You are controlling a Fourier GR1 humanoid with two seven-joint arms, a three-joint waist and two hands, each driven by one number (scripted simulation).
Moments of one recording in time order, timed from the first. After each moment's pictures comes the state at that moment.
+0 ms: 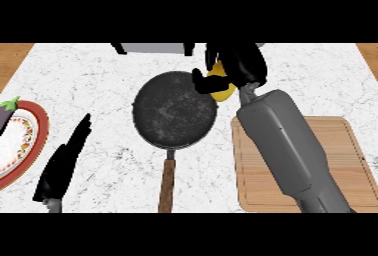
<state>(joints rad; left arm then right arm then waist) 0.05 0.27 -0.08 -1.58 -0.12 0.07 0.13 -0.87 -0.05 0.16 -1.18 0.87 0.05 0.36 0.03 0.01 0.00</state>
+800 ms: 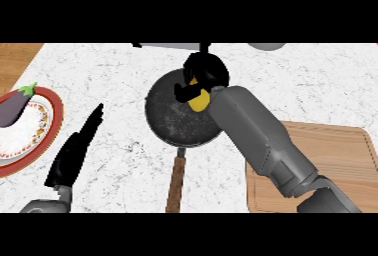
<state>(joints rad) -0.04 0.25 -0.11 -1.56 -0.14 0.04 0.14 -1.11 0.00 0.35 -0.54 0.56 -0.13 0.28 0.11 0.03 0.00</state>
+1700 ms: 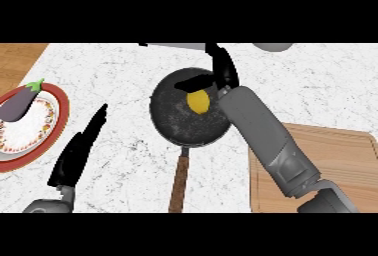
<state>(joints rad) -0.04 0.24 -0.12 -1.56 -0.15 0.03 0.14 -1.08 0.00 0.20 -0.48 0.04 -0.43 0.08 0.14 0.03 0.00</state>
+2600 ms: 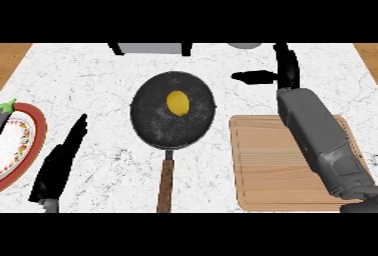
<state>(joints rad) 0.05 0.25 -0.04 -1.58 -0.14 0.05 0.12 -0.97 -0.21 -0.02 -0.40 -0.09 -0.38 -0.26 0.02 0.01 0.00</state>
